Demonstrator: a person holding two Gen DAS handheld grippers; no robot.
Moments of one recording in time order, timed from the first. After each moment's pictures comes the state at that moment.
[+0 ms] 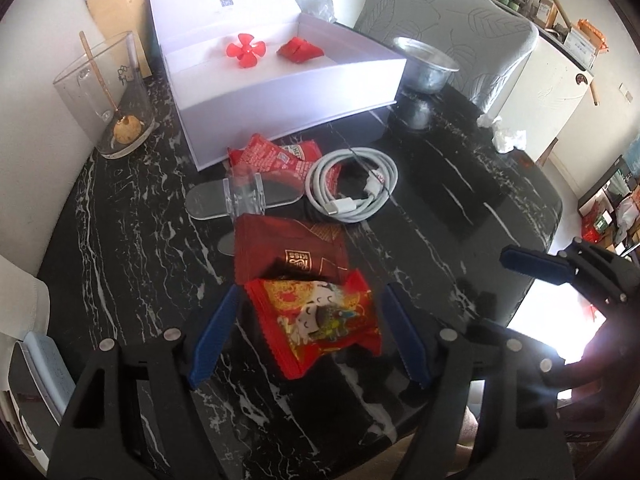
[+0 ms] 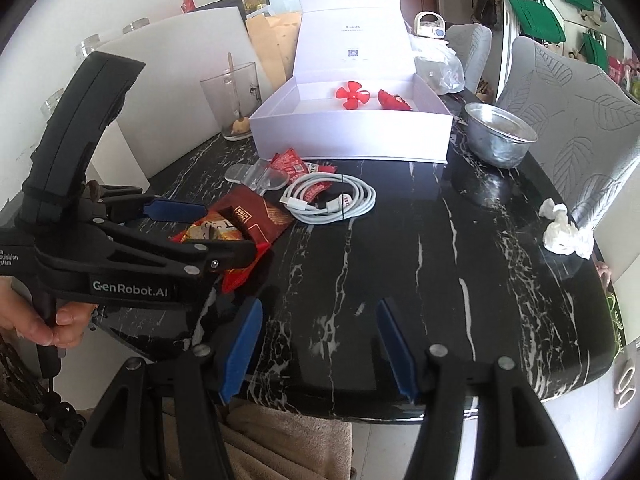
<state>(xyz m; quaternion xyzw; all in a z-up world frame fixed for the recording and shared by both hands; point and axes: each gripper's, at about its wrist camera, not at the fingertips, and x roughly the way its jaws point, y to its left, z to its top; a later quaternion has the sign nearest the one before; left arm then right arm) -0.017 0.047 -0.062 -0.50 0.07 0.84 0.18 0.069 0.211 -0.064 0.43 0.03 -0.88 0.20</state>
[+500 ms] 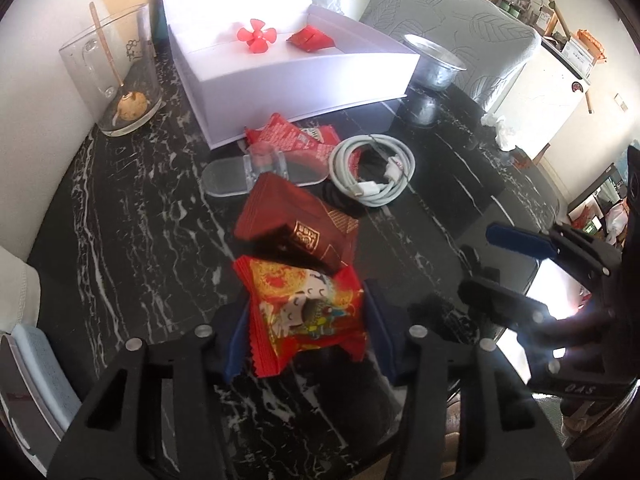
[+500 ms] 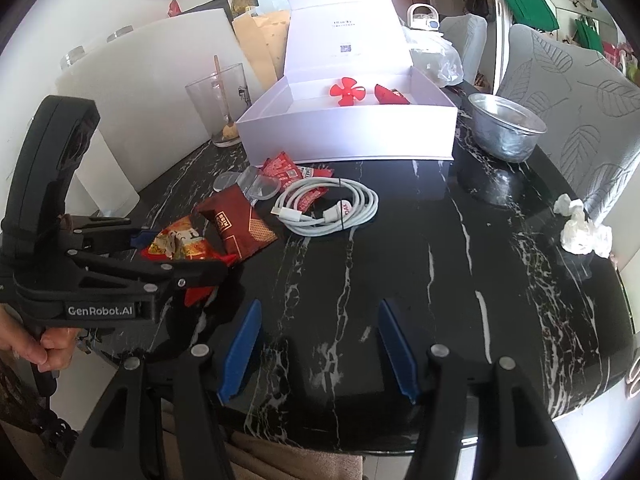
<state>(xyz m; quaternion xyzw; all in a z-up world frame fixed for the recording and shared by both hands) -0.018 0.023 -0.070 -0.51 0.04 0.84 0.19 0.046 0.201 -0.076 0.42 0.01 -0.88 0.20</state>
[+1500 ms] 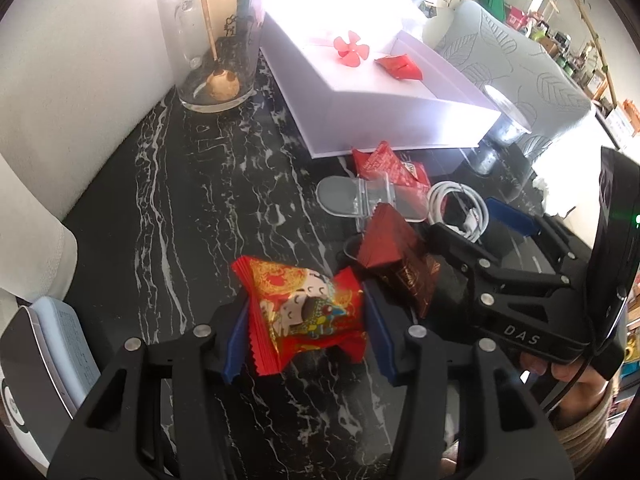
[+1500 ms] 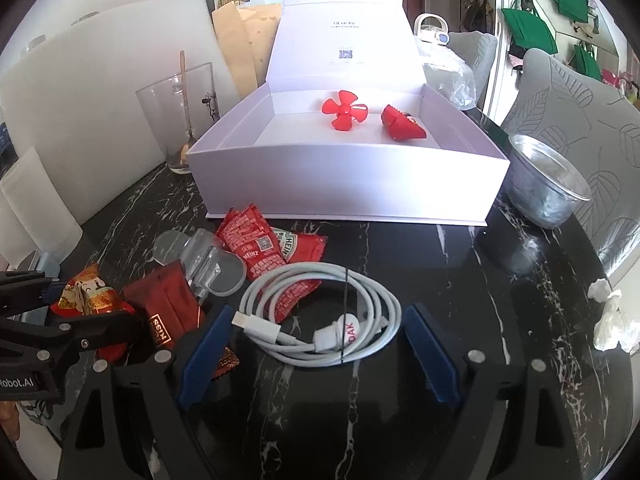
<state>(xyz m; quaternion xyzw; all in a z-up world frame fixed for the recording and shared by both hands) -0.043 -0.024 -0.072 -0.51 -0.03 0.85 0.10 -0.036 0.153 -0.095 0.41 0.05 -0.89 0.17</state>
